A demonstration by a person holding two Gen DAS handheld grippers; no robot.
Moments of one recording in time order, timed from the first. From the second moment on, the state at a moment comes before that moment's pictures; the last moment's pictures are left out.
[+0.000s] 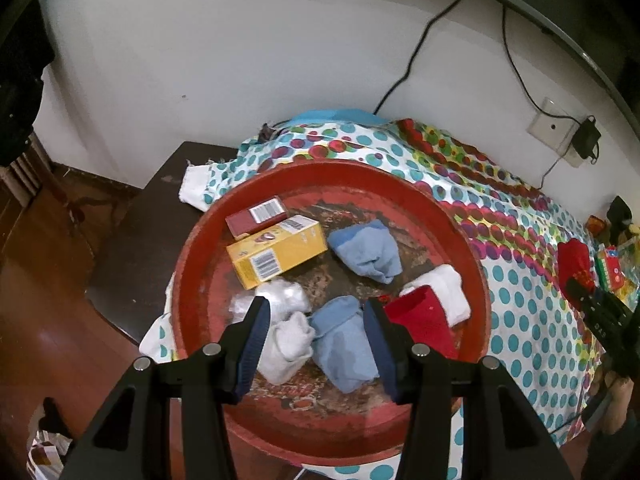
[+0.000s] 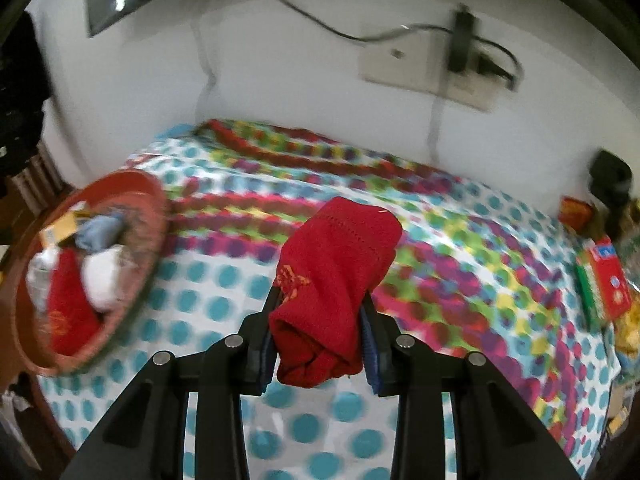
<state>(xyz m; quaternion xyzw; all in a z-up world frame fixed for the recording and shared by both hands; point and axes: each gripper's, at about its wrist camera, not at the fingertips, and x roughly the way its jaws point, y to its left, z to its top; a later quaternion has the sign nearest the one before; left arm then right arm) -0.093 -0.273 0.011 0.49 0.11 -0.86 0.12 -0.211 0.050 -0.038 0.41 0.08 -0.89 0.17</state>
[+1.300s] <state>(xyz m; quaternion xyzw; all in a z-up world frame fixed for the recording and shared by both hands) -0.083 -0.349 -0.030 0.52 0.13 -0.83 0.17 -0.173 -0.221 -0.066 0.45 0.14 -0.80 0.36</state>
